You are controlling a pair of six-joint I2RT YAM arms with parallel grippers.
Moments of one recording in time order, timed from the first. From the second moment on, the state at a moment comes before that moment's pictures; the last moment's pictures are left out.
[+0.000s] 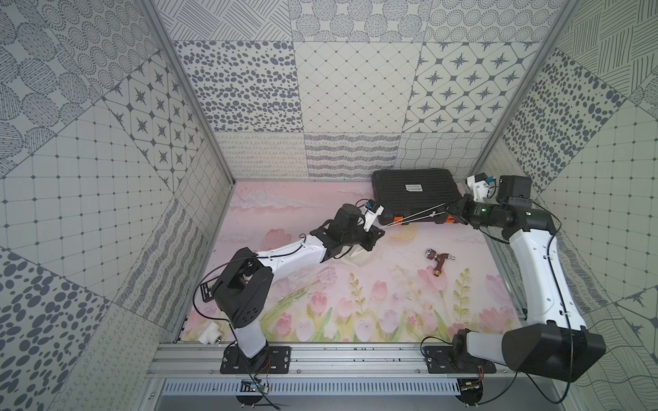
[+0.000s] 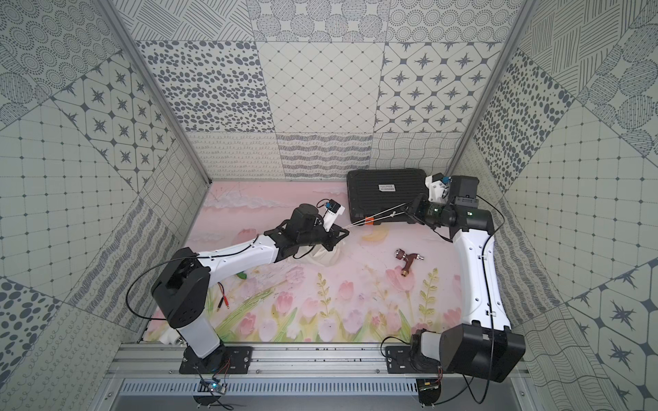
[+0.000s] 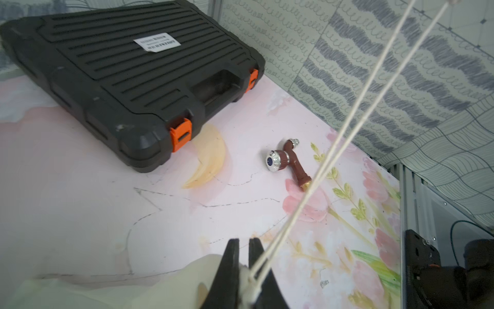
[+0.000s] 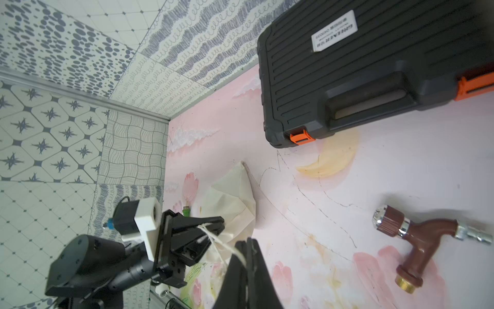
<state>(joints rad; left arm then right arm) -0.66 1.75 1.25 -0.03 0.31 -0.14 -0.13 1.29 1.40 -0.83 -0.63 0.38</state>
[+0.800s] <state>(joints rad) -0.43 1.71 1.69 -0.86 0.02 0.12 0.34 1.43 1.35 -0.18 -0.37 0.35</state>
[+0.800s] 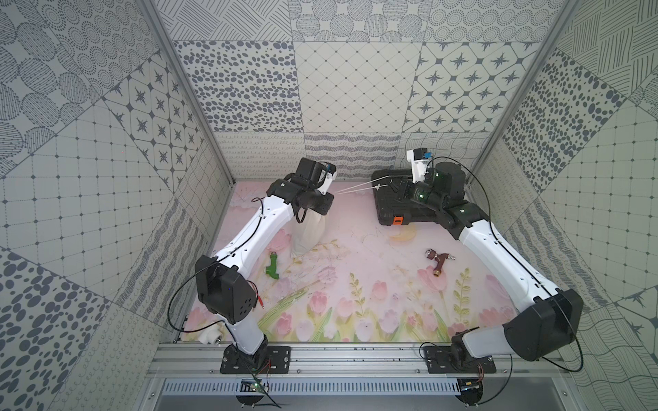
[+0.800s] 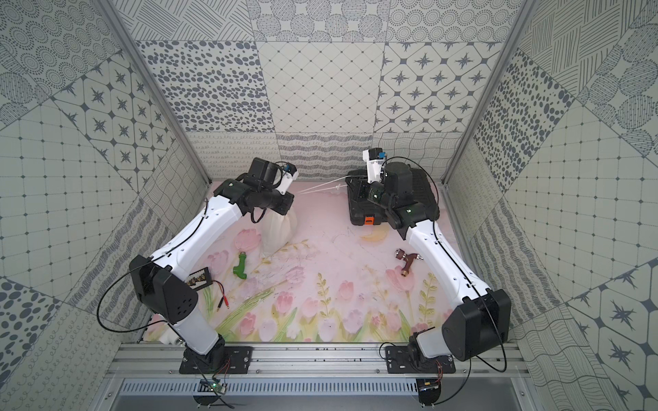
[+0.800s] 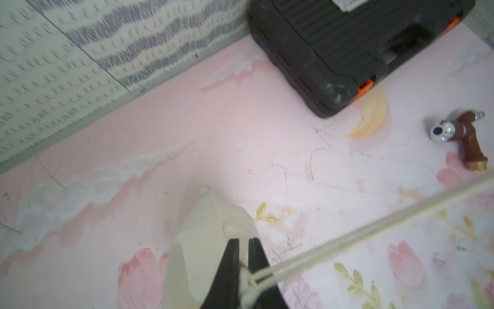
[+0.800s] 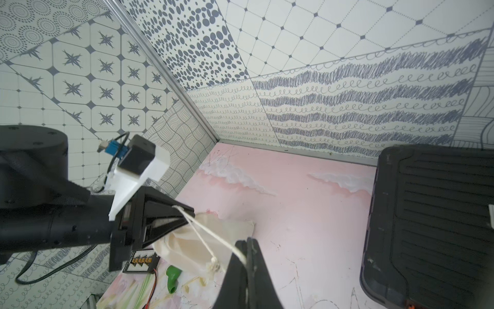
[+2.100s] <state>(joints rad) -0.66 1.79 1.46 -0.33 0.34 -0.01 0.30 1.22 1.19 -0.26 -0.31 0.25</state>
